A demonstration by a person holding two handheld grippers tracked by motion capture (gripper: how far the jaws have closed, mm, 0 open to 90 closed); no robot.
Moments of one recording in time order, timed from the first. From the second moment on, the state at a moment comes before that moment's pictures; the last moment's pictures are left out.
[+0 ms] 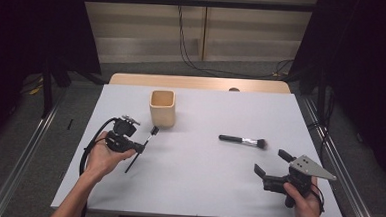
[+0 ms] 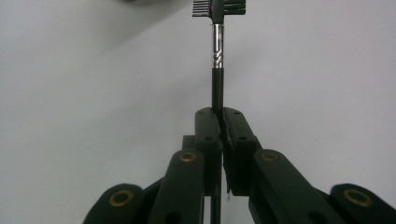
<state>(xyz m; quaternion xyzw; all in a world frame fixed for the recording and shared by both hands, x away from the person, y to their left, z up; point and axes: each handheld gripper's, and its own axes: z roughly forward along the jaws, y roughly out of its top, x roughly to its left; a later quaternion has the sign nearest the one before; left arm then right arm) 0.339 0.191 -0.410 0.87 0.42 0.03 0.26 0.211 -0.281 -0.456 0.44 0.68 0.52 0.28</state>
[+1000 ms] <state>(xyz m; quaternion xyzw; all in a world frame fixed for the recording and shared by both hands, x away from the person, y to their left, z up) 0.315 0.209 -0.404 0.79 0.38 0.13 0.46 0.211 -0.281 -0.456 0.44 0.68 0.52 0.28</state>
